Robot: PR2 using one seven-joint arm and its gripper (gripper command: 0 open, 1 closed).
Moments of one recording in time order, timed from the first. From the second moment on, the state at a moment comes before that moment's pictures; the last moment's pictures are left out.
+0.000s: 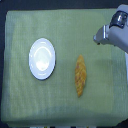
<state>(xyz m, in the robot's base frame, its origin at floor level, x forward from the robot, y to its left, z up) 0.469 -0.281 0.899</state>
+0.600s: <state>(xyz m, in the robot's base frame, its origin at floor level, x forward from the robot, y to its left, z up) 0.469 -0.280 0.898</state>
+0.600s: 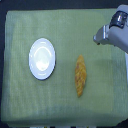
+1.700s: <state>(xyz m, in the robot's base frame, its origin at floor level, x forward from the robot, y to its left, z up) 0.435 -0.200 0.832</state>
